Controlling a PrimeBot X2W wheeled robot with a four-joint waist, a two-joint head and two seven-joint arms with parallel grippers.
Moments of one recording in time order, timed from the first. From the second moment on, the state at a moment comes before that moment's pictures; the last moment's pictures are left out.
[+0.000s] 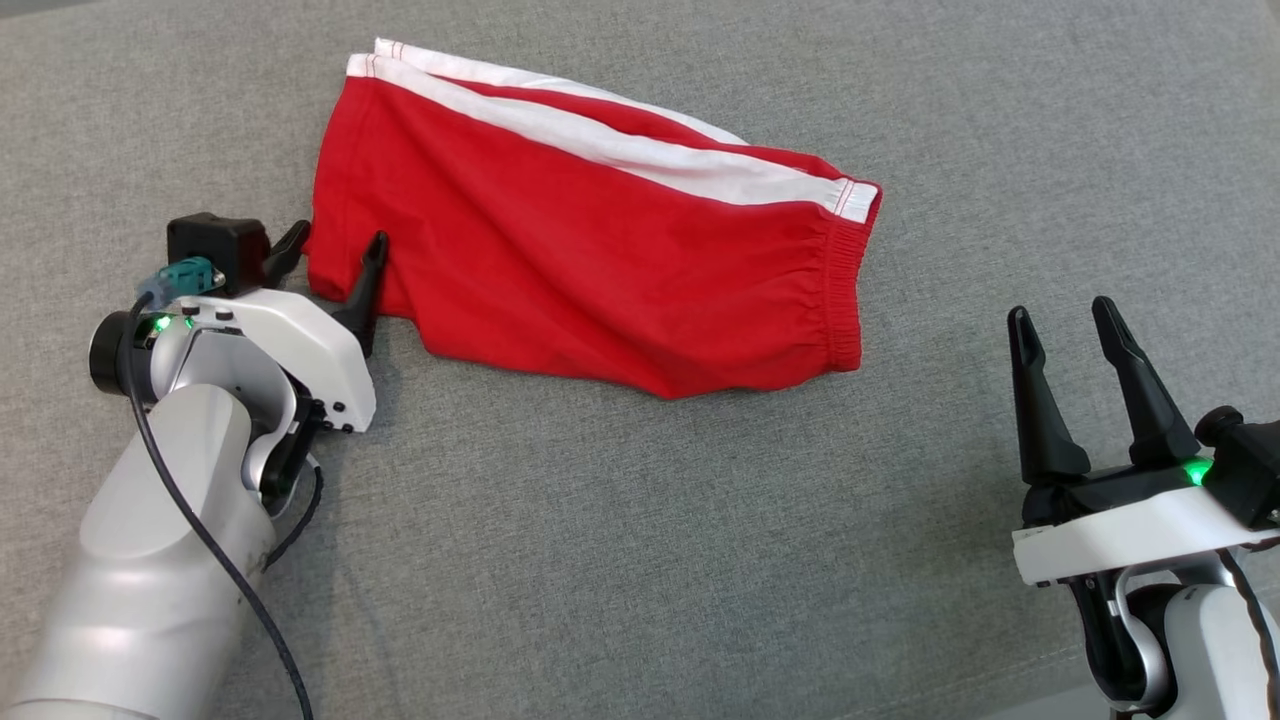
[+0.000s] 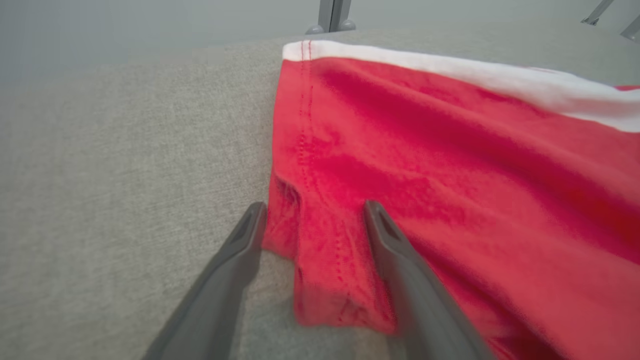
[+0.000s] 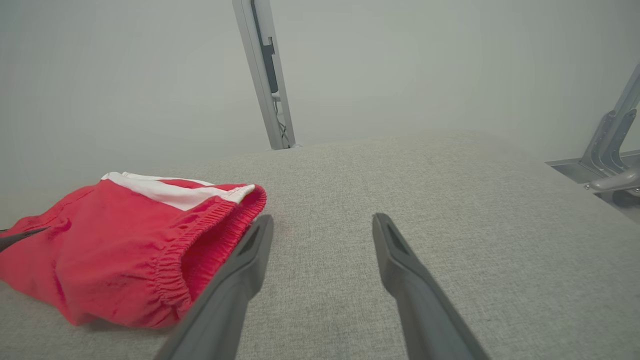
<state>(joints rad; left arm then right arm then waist) -0.74 0.25 -0.41 0.78 -0.49 -0.07 -0.02 -0.20 -0.07 0.03 0.02 0.26 0.13 -0.13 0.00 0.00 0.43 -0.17</state>
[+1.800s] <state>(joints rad) -0.16 0.33 -0.28 0.01 -0.41 0.26 -0.24 -0.16 -0.10 -0.02 0.01 0.19 0.13 -0.10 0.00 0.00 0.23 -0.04</state>
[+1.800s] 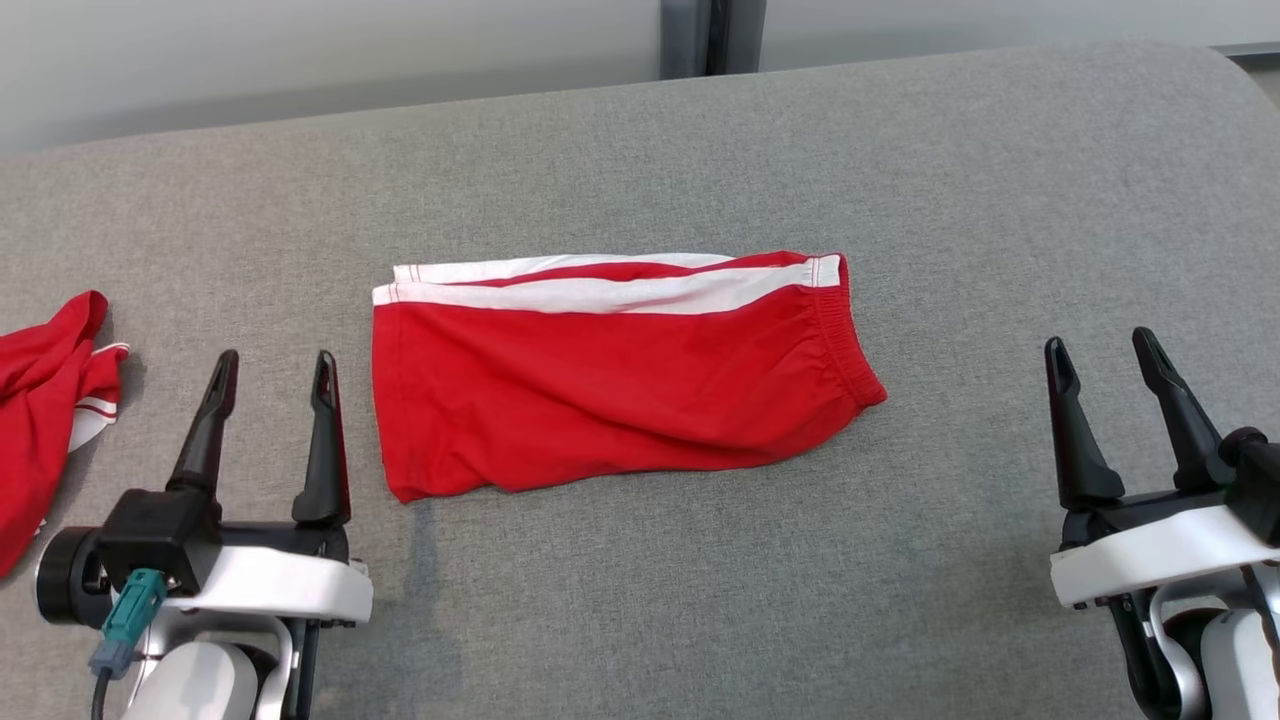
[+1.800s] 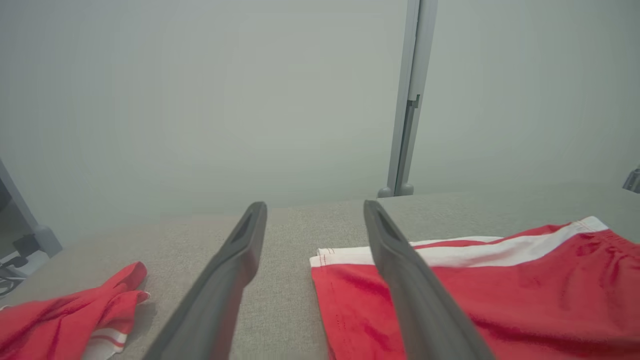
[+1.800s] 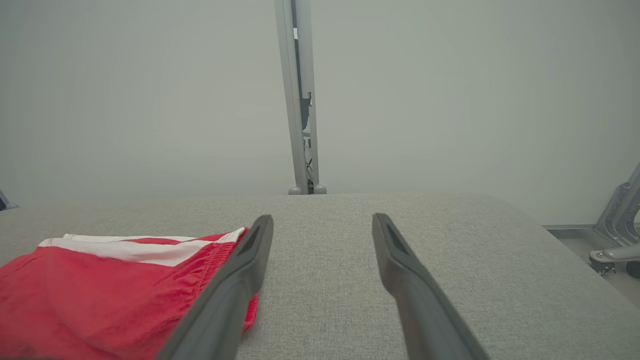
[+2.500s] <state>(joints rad) -0.14 0.33 -0.30 -0.03 -0.42 0.27 -0.20 -0.26 -0.12 0.10 0.11 0.22 0.13 -0.02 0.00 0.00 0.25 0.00</state>
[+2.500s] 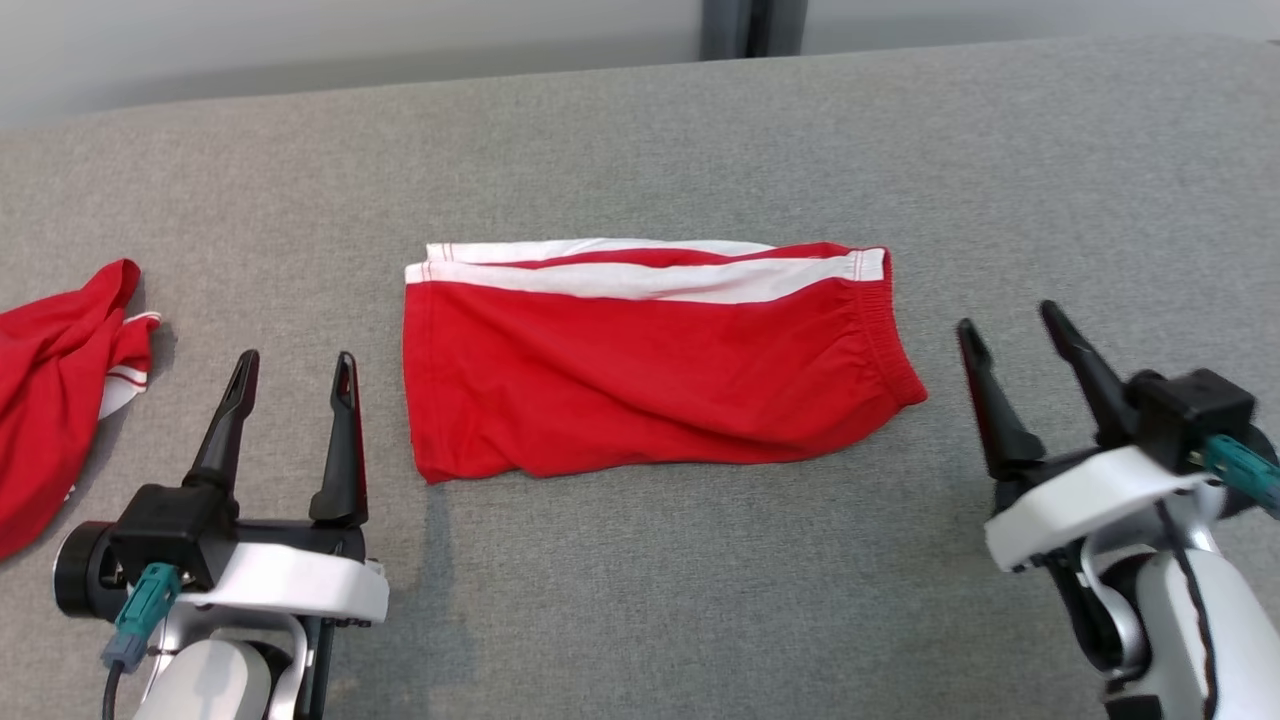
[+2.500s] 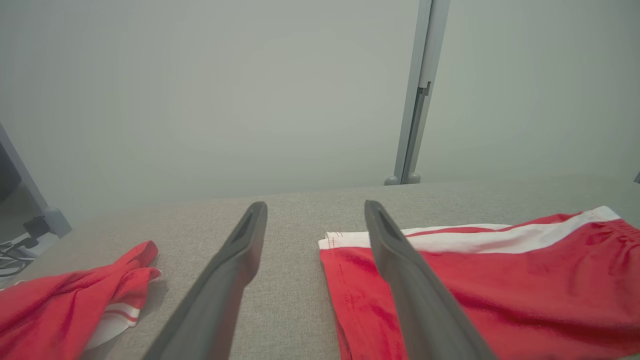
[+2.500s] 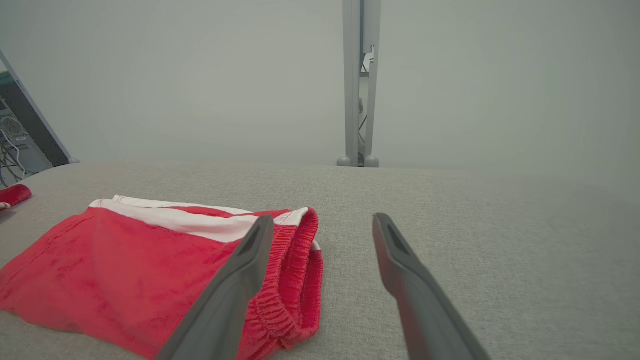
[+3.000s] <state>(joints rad) -0.22 0.30 -0.33 0.02 -0.42 0.24 -0.23 -0.49 -0.08 0.15 0.58 0.29 0.13 -0.05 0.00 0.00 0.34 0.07</state>
